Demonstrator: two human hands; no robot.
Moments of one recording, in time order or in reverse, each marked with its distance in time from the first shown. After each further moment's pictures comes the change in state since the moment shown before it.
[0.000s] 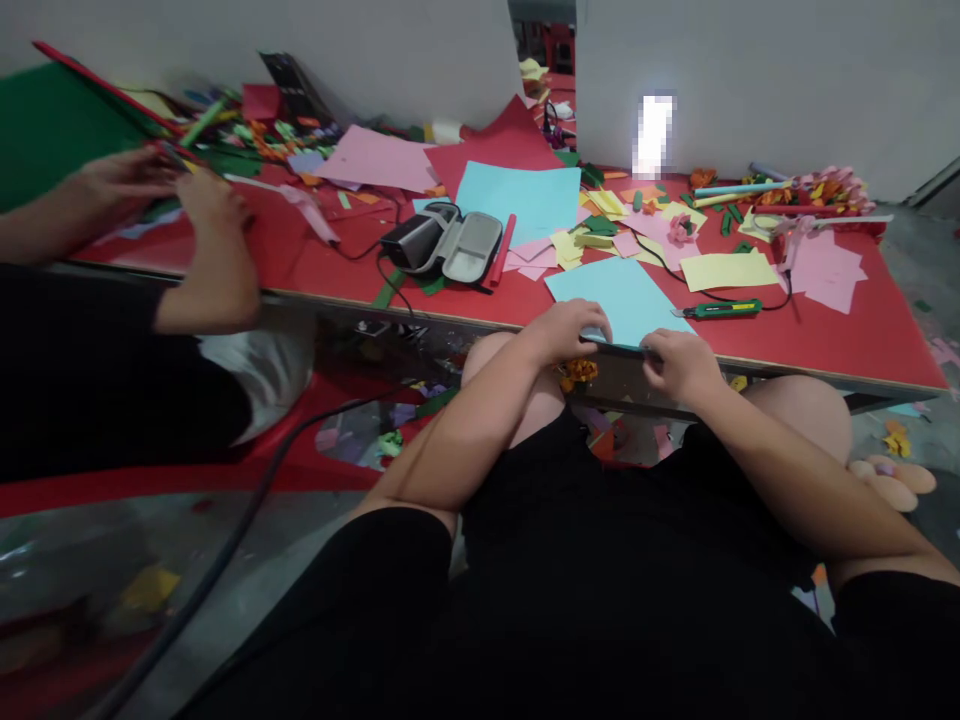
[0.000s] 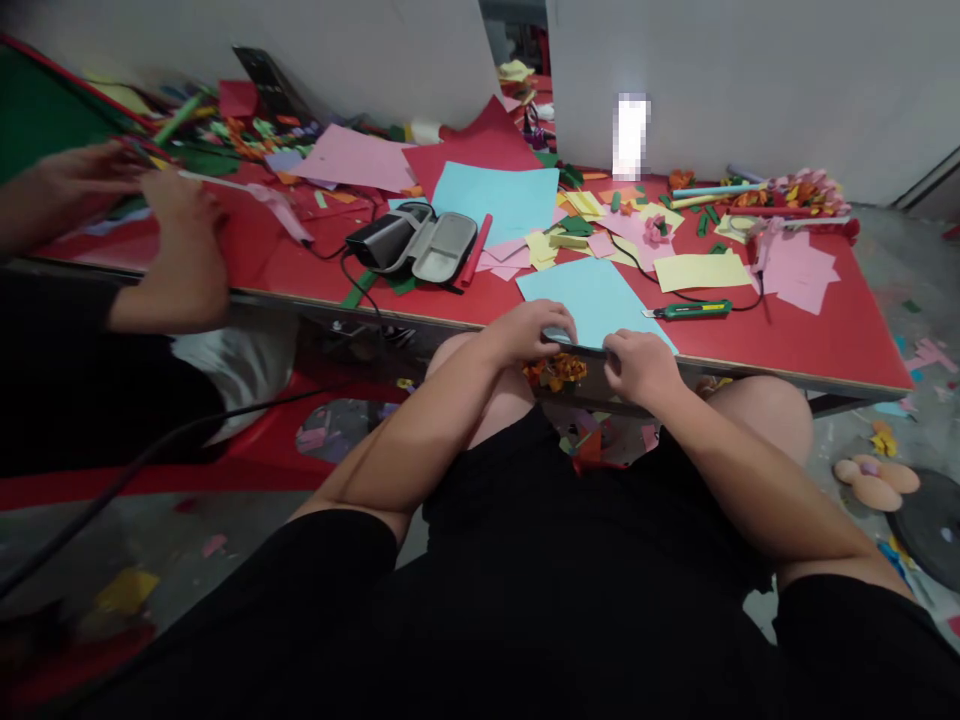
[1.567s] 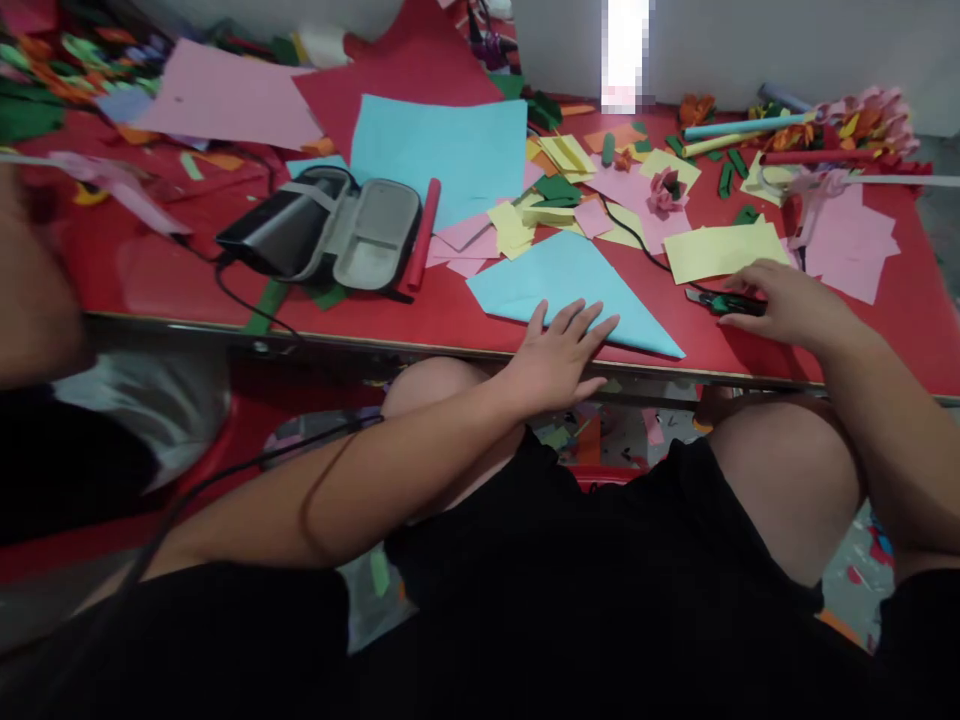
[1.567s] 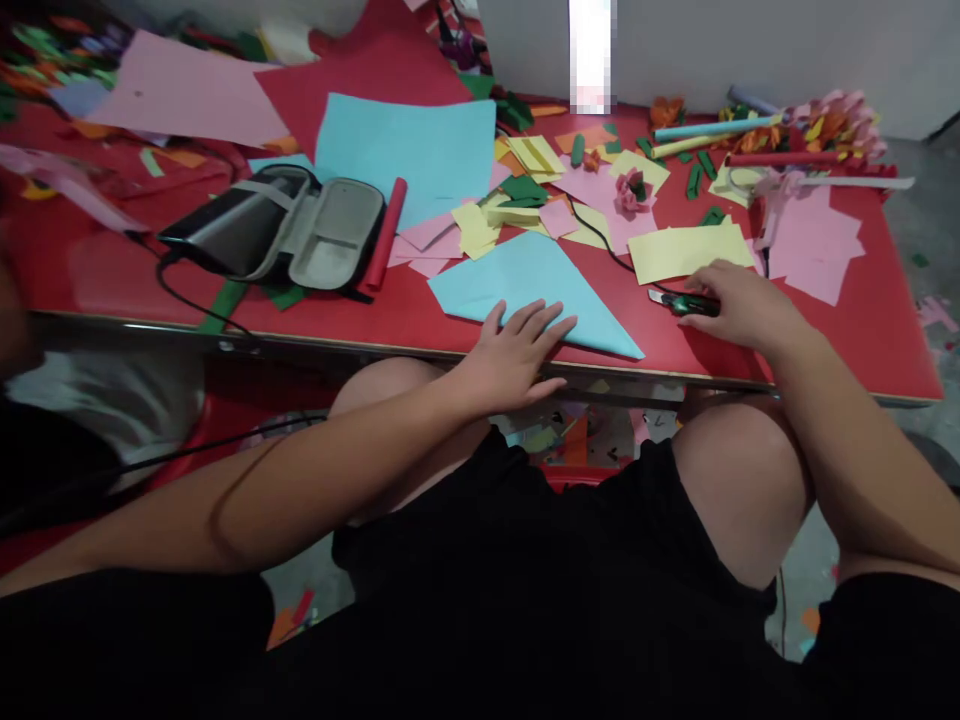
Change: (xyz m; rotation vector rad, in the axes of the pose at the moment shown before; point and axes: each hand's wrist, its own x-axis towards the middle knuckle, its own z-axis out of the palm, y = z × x) left_hand 0.008 0.038 0.051 0.304 -0.113 -0.147; right_hand 0.029 0.224 -0.040 0.150 -0.003 0.054
